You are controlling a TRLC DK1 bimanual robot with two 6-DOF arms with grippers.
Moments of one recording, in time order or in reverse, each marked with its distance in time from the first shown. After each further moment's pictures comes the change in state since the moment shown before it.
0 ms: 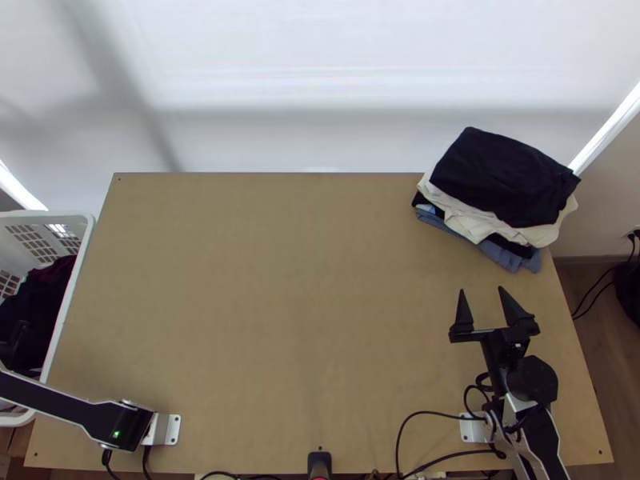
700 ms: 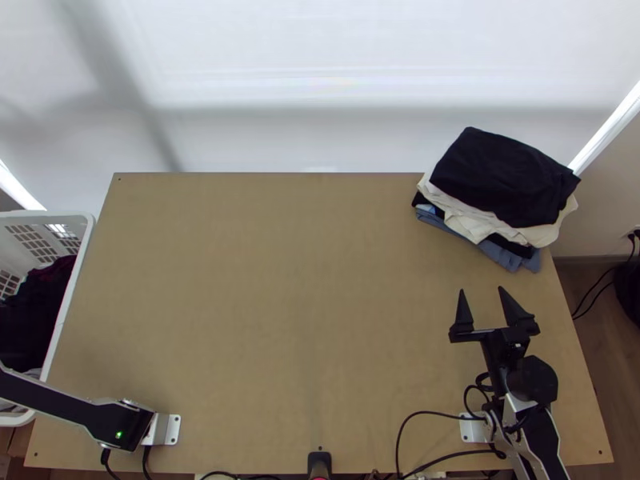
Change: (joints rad) left arm -0.023 -0.151 0.052 -0.113 0.066 -0.104; right arm 0.000 0.000 0.000 0.000 0.000 0.000
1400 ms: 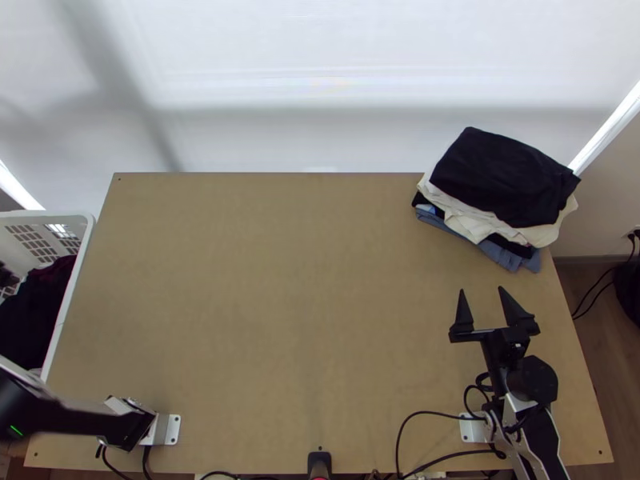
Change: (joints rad) left arm -0.162 -0.719 -0.406 0.294 0.049 -0.027; right arm 0.000 0.000 0.000 0.000 0.000 0.000
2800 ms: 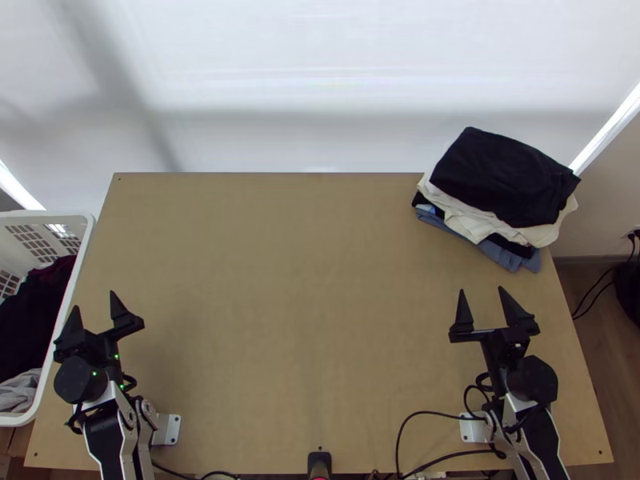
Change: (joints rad) left arm -0.660 -1.587 -1.471 1.088 -0.315 0.004; right arm 0.000 0.000 0.000 -0.001 0.000 0.000
